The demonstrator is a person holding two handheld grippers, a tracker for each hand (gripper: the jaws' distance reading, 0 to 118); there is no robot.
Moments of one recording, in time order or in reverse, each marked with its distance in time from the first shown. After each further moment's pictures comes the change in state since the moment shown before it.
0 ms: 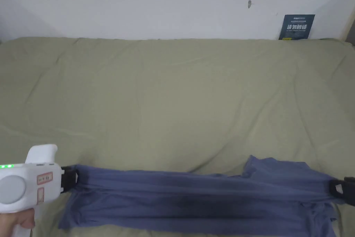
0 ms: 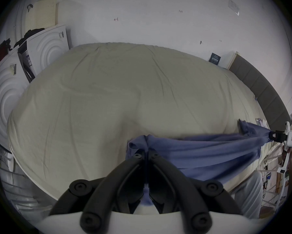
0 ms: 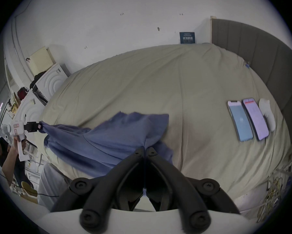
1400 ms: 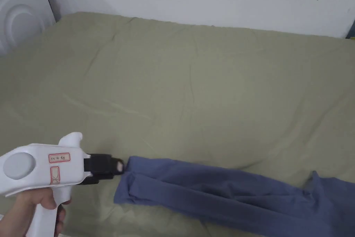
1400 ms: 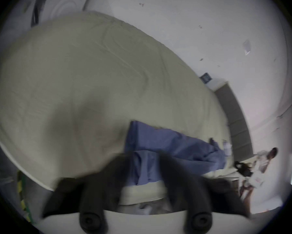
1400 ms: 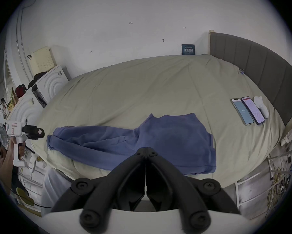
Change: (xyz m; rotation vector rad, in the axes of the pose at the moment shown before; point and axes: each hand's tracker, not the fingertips) left arm -0.097 -0.019 0.001 -0.084 -0.396 0.373; right arm -0.146 -0.047 0.017 0.120 -0.076 0.015
